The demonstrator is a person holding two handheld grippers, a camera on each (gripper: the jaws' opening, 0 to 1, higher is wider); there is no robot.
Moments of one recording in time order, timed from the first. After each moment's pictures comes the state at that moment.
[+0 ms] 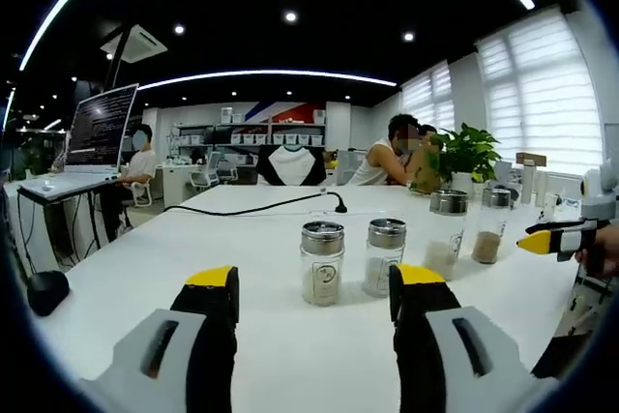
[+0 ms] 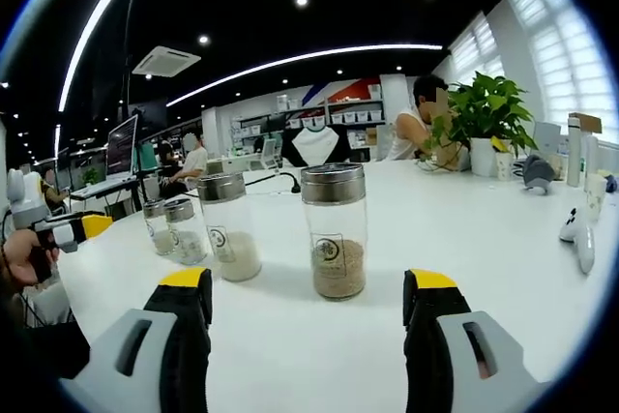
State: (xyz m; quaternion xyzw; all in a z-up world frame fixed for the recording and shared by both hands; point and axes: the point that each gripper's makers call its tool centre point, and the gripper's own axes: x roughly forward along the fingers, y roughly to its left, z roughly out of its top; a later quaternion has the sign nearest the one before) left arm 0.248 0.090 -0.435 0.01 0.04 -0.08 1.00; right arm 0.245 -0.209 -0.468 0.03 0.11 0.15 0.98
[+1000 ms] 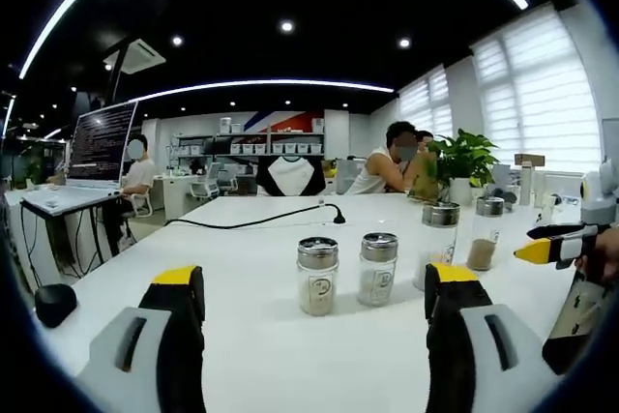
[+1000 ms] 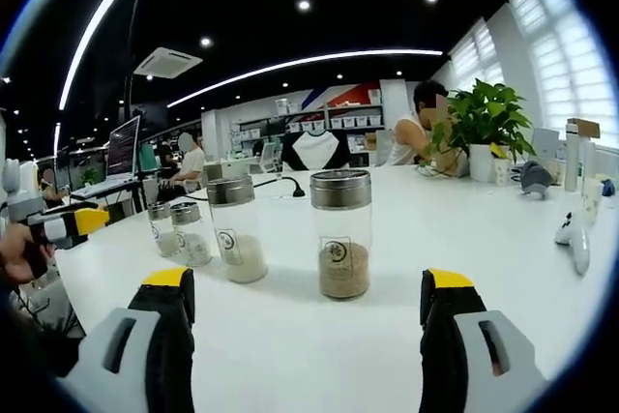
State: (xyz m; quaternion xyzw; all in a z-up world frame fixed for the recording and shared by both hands) left arm 0.240 0.085 -0.425 0.00 0.02 -0.09 1.00; right arm 0.239 -0.209 -0.461 0.03 0.09 0.14 0.99
